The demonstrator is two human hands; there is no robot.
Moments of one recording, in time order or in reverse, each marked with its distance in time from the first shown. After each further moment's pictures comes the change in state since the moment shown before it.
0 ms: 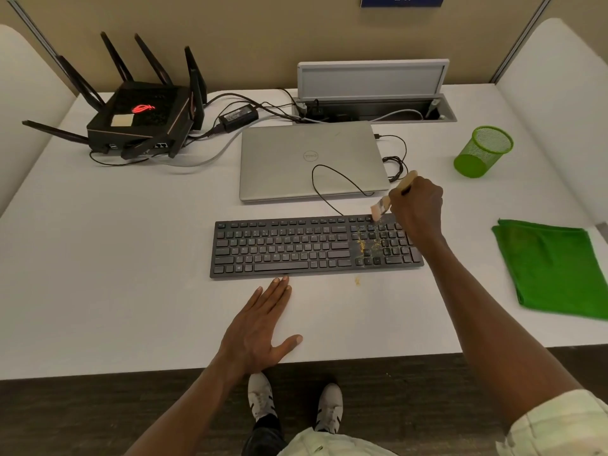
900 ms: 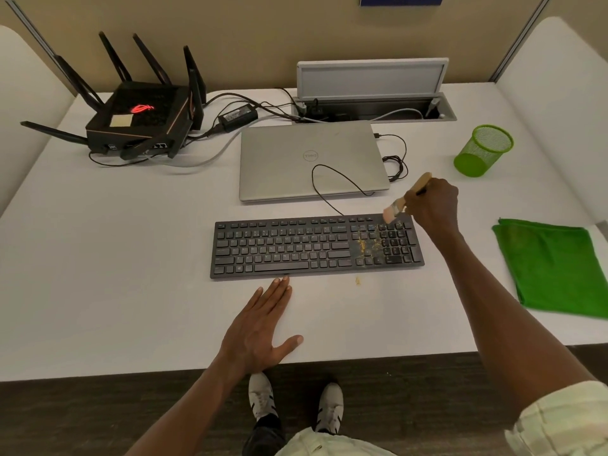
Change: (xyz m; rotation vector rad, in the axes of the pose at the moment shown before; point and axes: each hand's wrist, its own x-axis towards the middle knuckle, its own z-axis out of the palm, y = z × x) left_hand 0.000 0.000 0.000 -0.009 0.024 0.008; right_hand 0.025 0.037 -0.002 0.005 -0.036 0.052
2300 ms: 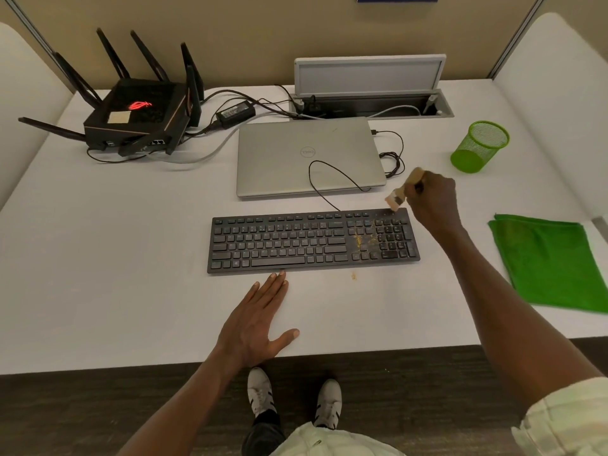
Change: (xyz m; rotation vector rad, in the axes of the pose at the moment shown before) left_hand 0.001 0.000 0.000 -0.011 -0.027 -0.013; right_hand -0.015 -0.004 -0.020 -0.012 -0.005 -0.211
